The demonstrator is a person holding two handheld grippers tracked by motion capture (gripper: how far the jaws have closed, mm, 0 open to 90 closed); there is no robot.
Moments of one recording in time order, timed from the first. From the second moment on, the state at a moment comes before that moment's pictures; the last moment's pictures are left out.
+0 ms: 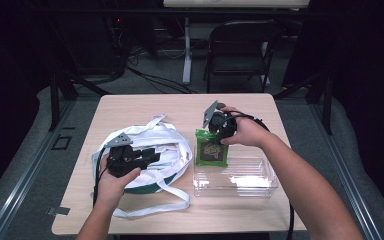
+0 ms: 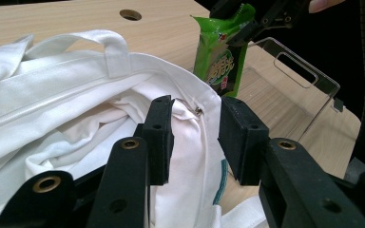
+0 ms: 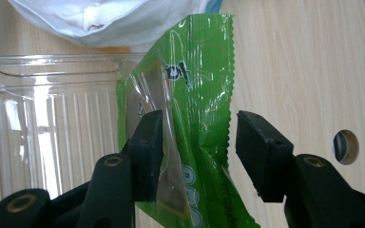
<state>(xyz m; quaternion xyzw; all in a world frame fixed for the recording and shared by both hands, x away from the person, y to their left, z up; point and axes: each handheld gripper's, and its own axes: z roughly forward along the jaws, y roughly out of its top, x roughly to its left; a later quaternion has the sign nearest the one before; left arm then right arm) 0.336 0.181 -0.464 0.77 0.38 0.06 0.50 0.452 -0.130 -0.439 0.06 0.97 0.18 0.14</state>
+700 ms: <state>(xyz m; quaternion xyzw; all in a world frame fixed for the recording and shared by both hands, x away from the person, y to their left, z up) 0.337 0.182 -0.465 0.77 0.39 0.07 0.50 0.444 -0.138 -0.422 0.07 0.97 0.20 0.15</state>
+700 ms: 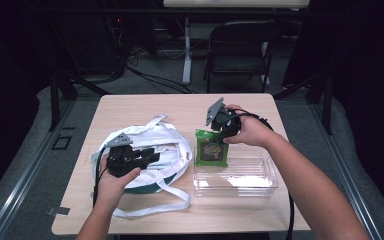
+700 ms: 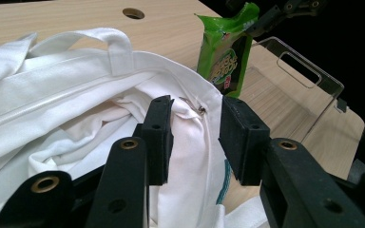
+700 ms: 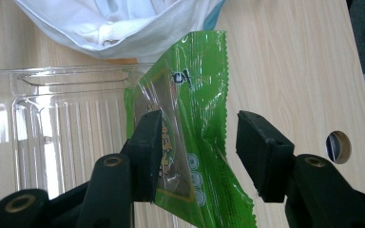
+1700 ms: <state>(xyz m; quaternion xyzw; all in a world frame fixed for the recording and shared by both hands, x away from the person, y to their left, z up) 0.338 0.183 -0.466 0.77 0.39 0.07 0.50 0.427 -0.146 -0.400 0.08 0.96 0.23 0.16</state>
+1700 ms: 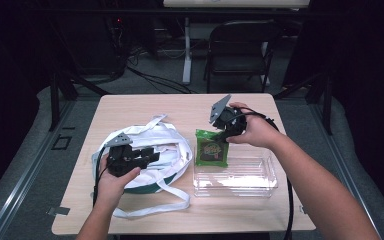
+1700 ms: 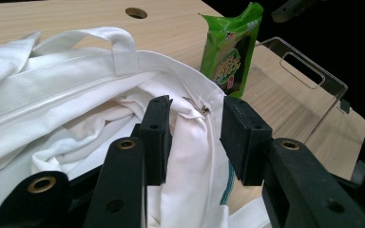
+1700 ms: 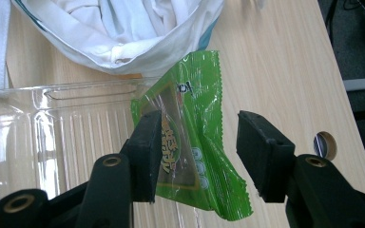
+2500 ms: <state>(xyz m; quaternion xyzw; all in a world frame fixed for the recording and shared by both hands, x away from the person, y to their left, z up) 0.339 0.191 -0.464 0.76 0.40 0.08 0.50 0.387 -0.174 -0.383 0.15 0.93 0.27 0.18</state>
